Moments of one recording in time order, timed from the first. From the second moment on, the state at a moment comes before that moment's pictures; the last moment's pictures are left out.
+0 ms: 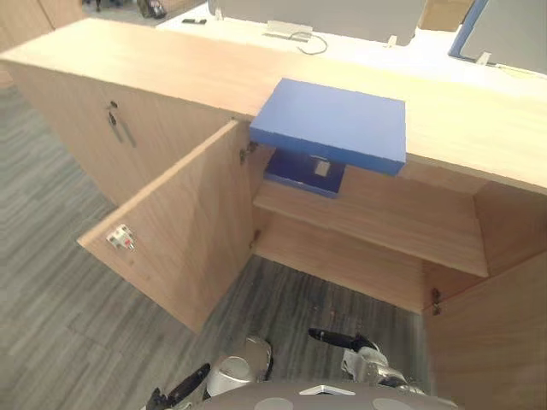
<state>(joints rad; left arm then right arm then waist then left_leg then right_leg) 0.22 -0.03 0.55 1.04 -0.12 -0.08 0.22 -0.11 0.01 -0.29 1.25 0.09 0.04 -0.16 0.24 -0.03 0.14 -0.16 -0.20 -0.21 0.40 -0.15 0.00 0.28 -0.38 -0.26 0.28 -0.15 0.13</state>
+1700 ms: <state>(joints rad) 0.40 -0.06 -0.06 -0.30 0.00 -0.06 0.21 0.01 0.07 0.00 1.14 0.08 0.05 -0.13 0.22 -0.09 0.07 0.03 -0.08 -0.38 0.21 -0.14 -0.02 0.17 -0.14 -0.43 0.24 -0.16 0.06</state>
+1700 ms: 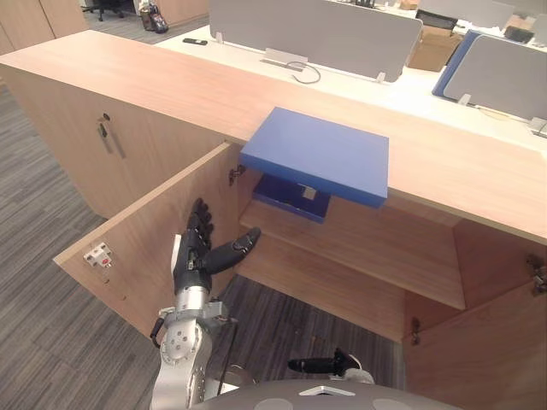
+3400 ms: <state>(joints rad) -0.28 0.65 -0.26 0.02 0.84 -0.06 0.34 0.07 -0.01 -0.07 1.16 -0.03 0.01 -0.09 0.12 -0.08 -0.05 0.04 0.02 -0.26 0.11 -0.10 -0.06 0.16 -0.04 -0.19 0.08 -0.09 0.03</state>
